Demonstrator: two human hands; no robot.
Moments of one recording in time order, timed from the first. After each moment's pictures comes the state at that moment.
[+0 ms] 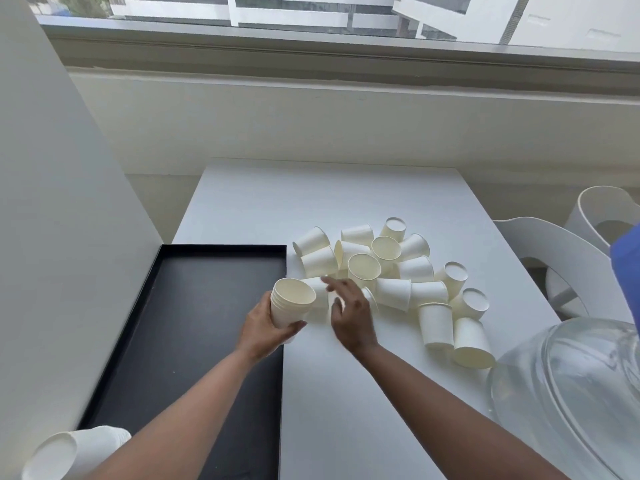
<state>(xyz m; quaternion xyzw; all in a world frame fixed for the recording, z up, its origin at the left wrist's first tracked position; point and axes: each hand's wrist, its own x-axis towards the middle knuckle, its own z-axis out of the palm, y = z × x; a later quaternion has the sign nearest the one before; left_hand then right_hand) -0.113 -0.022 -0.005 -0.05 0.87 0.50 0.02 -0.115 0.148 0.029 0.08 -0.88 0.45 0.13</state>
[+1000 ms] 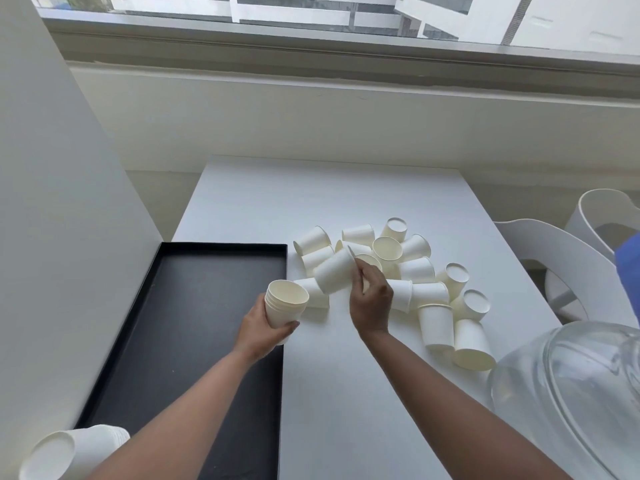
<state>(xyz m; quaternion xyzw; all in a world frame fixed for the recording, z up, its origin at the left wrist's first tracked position) -0.115 -0.029 -0.014 -0.09 0.85 0.51 0.05 -0.138 0.155 0.039 -0.06 -0.83 0.46 0.31</state>
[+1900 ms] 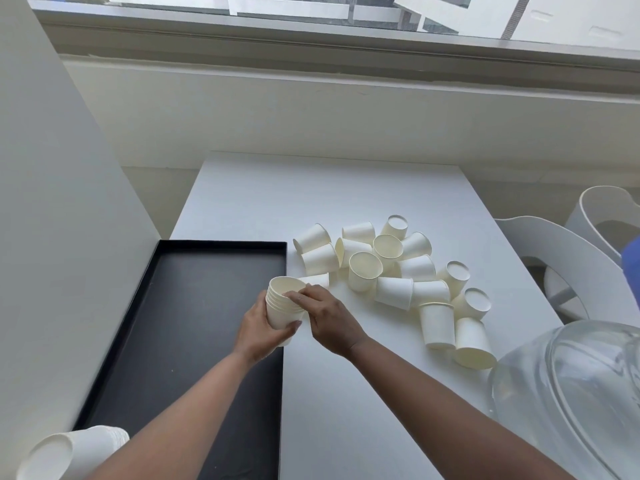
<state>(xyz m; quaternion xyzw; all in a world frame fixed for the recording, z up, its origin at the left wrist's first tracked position) -0.111 -0.027 -0.011 -0.07 0.85 0.52 0.03 -0.121 0.129 0.029 0.31 -0.89 0.33 0.08</state>
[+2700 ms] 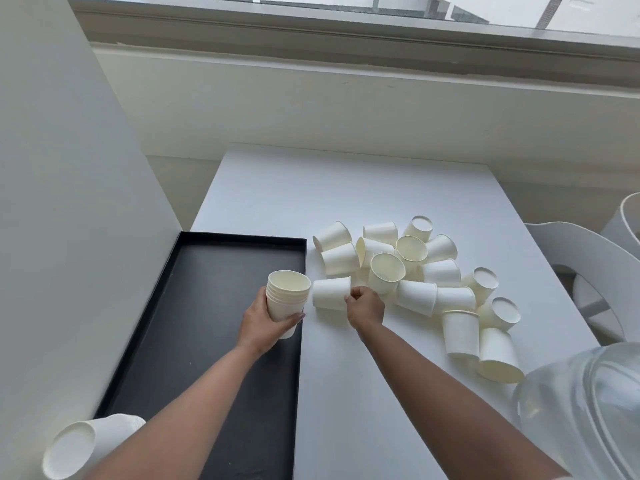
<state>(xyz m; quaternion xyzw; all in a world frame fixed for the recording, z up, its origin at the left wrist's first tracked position) -0.122 -0.052 -0.024 -0.13 0.84 0.53 0.02 -0.167 0.129 -0.008 -0.25 -0.85 0.45 -0.07</state>
